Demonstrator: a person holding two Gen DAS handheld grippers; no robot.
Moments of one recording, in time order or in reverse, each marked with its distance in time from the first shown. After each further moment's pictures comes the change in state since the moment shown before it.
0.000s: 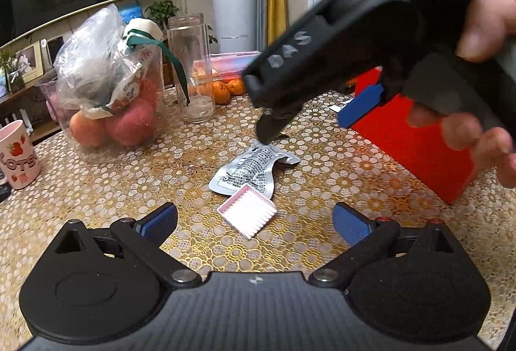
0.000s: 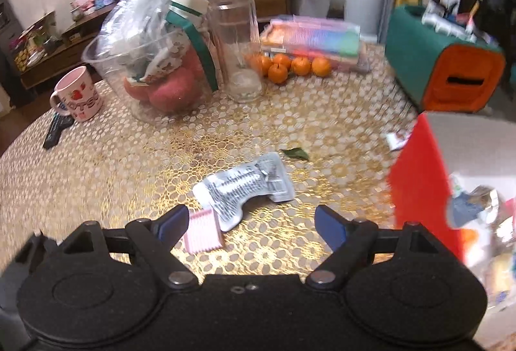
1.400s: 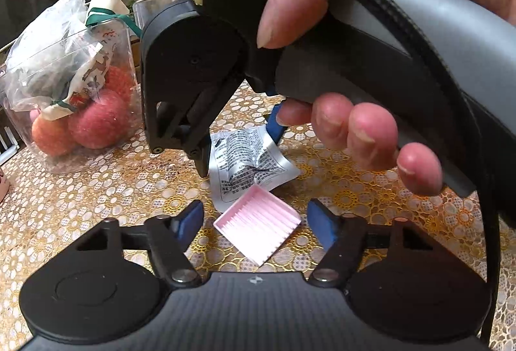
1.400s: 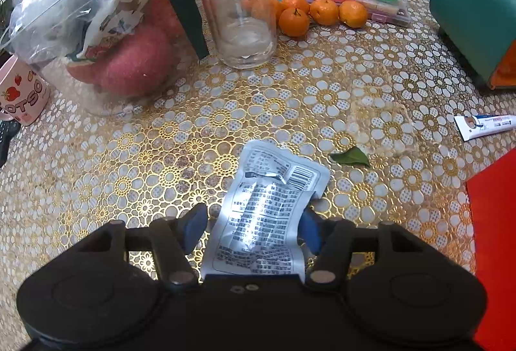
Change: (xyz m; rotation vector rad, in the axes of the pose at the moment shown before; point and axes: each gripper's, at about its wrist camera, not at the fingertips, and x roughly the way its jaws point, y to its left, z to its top) left arm 0.075 0.000 -0.016 0.095 0.018 -0.021; right arm 0.117 0.030 0.038 0.050 0.172 -0.083
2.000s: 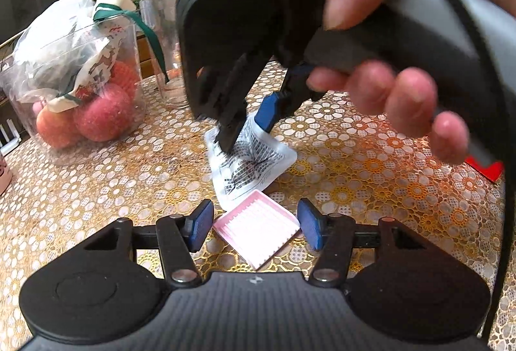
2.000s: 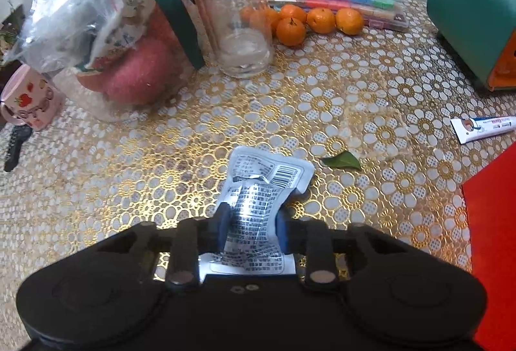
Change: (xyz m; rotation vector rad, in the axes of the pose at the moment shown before) left arm -0.005 -0.002 -0.008 -0.032 0.002 0.012; right arm -0.016 -0.011 -0.006 -0.001 -0.049 0.068
